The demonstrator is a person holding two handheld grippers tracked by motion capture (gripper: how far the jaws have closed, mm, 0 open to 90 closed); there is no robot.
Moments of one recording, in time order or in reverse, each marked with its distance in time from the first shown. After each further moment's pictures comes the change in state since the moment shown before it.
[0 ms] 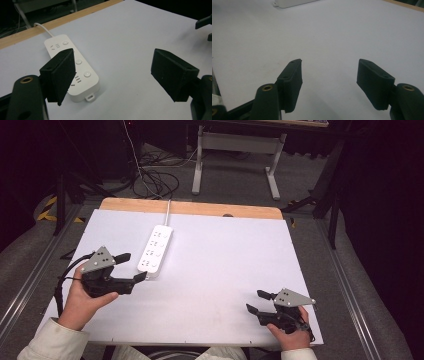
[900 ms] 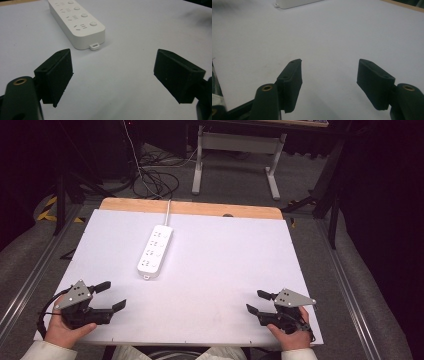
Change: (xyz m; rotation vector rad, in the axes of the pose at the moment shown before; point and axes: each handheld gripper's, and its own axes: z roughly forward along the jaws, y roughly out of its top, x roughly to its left) left arm 0.009 -0.100 -0.022 -0.021 -0.007 -0.082; right arm 0.000 0.000 -0.001 -0.004 0.003 0.000
